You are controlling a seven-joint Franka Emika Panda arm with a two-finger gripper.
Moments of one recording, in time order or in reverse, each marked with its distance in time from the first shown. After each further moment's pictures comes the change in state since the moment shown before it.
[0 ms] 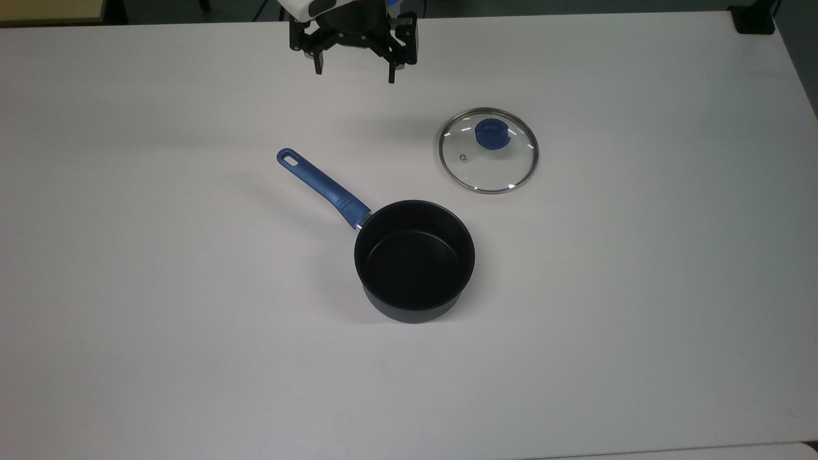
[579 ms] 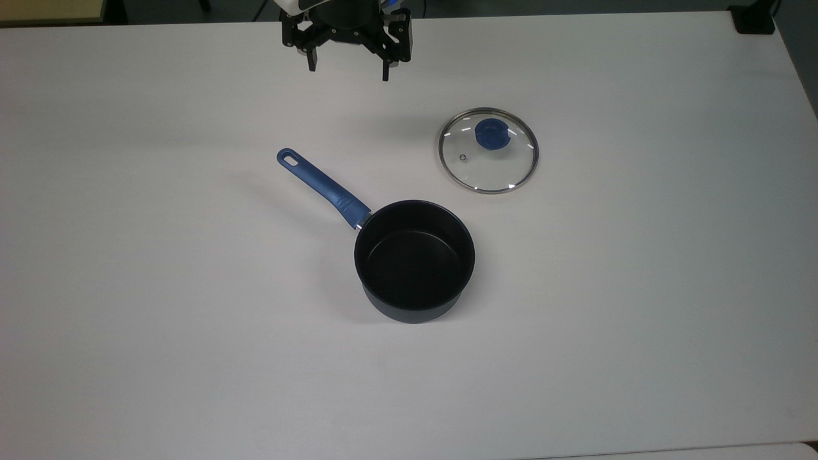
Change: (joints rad) arm -0.001 -0.008 -0.012 0.004 0.000 0.000 -0.001
